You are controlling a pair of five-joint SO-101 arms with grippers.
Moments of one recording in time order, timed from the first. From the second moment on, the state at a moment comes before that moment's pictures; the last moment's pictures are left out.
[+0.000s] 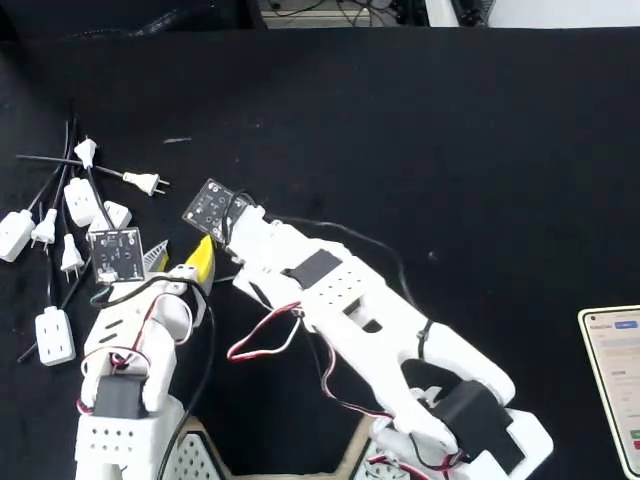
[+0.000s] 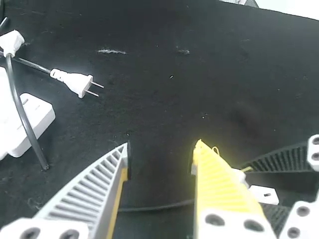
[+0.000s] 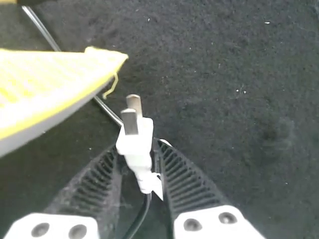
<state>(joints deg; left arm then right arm) -2.1 -104.0 93.1 42.8 8.4 -39.0 -14.1 46.1 33.5 20.8</state>
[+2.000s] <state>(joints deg) 0.3 -104.7 95.2 41.2 4.5 -45.0 -47.1 66.9 28.6 7.9</state>
